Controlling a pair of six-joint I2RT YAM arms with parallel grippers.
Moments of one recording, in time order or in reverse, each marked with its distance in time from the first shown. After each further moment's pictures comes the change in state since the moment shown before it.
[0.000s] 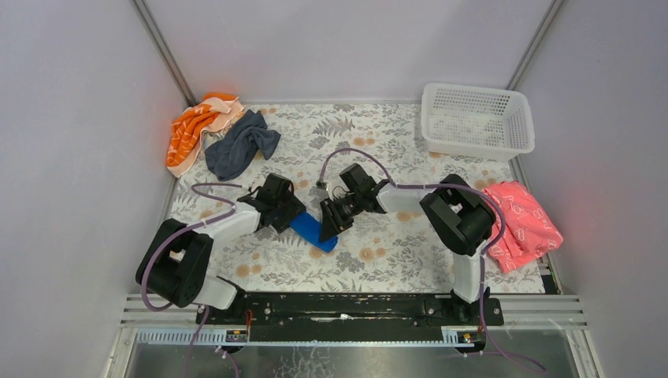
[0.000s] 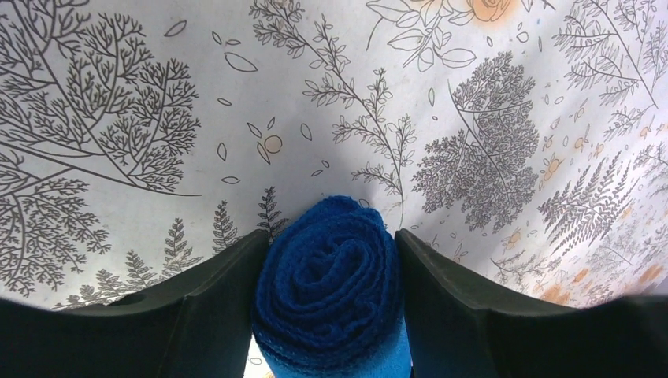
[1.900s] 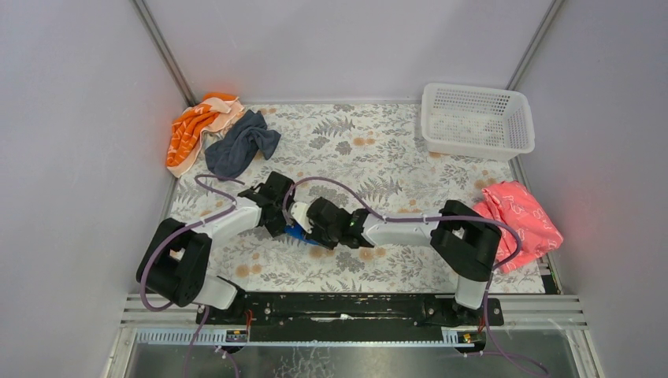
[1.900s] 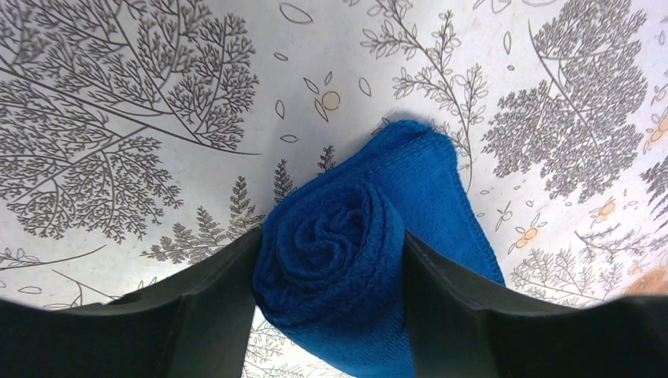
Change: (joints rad) left arm -0.003 -0.002 0.069 -0.205 0.008 0.132; right arm 0.379 -0.156 -0.025 -0.052 0.914 -0.483
